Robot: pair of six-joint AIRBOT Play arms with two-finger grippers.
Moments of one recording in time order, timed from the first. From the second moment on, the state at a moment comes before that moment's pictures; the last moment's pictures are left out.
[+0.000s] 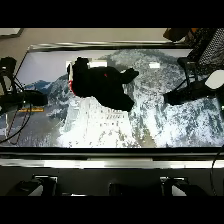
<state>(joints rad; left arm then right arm) -0.11 -0.90 1.07 1.49 -0.95 -1.57 -0.03 -1.20 1.34 -1.32 1.33 1.31</state>
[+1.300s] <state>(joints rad) -0.23 -1.65 1.21 0.64 -0.56 -1.69 -0.03 -1.20 1.34 -1.32 1.33 1.31</state>
